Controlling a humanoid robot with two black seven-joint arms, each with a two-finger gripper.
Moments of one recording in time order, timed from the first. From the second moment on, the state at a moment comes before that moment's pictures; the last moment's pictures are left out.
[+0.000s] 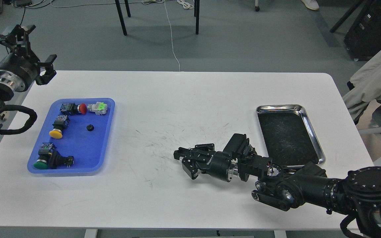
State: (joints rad) left arm -0.88 0.58 -0.47 -0.56 -0.08 -0.34 -0.29; right arm 0.82 0.00 -0.26 0.67 -1.47 -0.49 0.49
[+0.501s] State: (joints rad) left arm -0.88 0.58 -0.47 -0.56 -0.08 -0.33 -0.29; right arm 0.84 0.00 -0.17 0.66 -1.45 -0.49 0.49
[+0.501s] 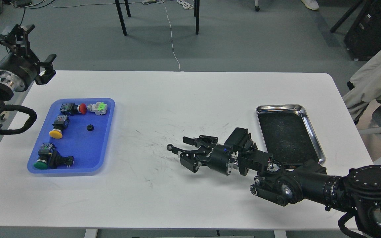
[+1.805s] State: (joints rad) left arm -0.81 0.44 -0.56 -0.59 -0.07 -0.34 -0.30; right arm 1.01 -0.44 0.12 0.77 -0.23 -0.34 0.49
